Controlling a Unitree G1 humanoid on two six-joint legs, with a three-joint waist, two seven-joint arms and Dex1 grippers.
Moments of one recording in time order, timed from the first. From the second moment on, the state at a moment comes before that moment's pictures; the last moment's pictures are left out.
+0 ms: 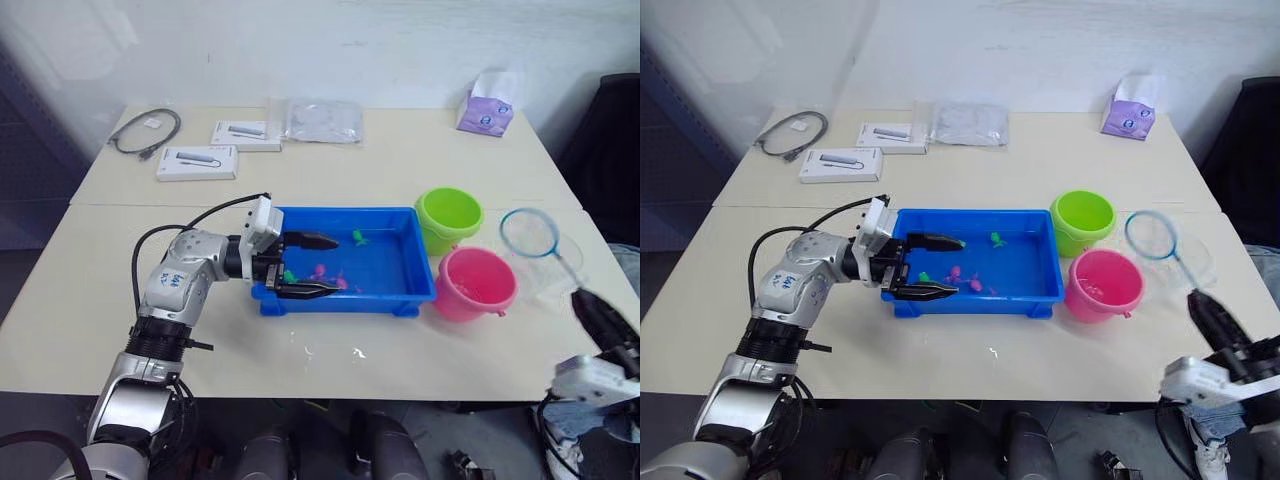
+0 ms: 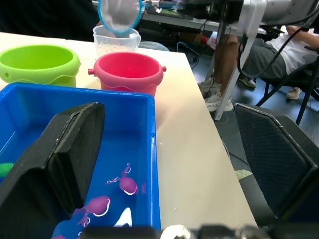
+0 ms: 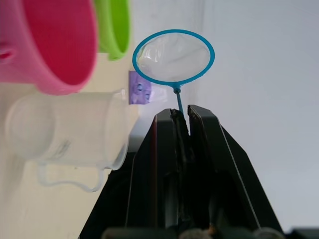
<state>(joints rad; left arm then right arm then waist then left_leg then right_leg) -0.66 0.44 -0.10 0.16 -0.44 0.34 -1.27 0.52 -0.66 -0.67 -0.31 -0.54 -0.63 0.09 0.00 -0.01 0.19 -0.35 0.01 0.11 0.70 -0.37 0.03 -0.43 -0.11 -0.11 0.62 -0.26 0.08</state>
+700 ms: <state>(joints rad) -0.49 0.67 0.03 0.21 -0.44 0.32 -1.26 0.04 -0.98 -0.11 -0.56 0.27 0.33 0.67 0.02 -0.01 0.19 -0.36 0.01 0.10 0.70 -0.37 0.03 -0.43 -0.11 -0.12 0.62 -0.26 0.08</state>
